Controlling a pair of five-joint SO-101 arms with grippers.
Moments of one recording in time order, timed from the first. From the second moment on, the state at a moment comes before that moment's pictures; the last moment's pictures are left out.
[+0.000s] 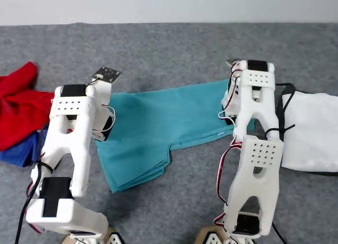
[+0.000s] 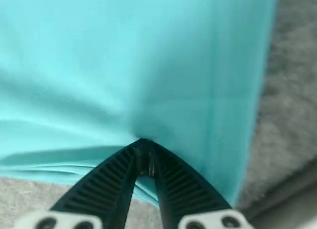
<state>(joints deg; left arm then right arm) -5.3 3.1 15.6 86.3 -11.4 3.7 53.0 -47.5 99.8 13.7</state>
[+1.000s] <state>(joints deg) -36.8 3.1 -2.2 96.0 -11.2 -11.3 24.4 -30.2 100.5 34.2</state>
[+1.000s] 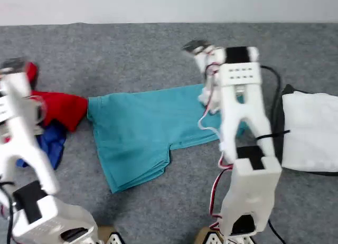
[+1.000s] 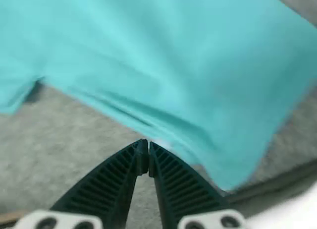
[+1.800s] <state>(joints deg) -55.2 3.5 -2.8 89.4 -20.2 -54.9 22.4 -19.2 100.5 34.2</state>
